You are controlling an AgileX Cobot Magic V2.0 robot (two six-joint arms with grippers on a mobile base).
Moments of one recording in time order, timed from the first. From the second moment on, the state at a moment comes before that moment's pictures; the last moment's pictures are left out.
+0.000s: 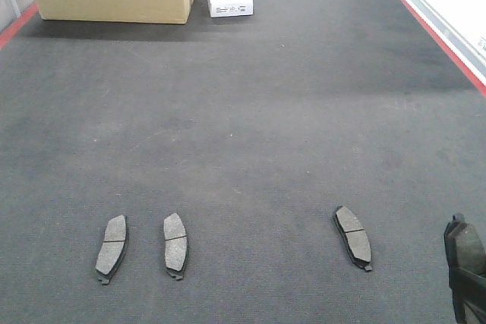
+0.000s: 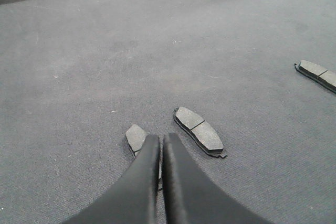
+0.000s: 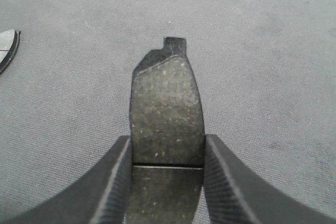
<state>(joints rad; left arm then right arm) -0.41 0.36 -0.47 0.05 0.59 -0.06 0.45 0.48 -0.45 -0.22 0.65 0.27</state>
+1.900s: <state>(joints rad) -0.41 0.36 -0.47 0.05 0.59 -0.06 0.53 1.71 -1.04 0.09 0.49 0.29</state>
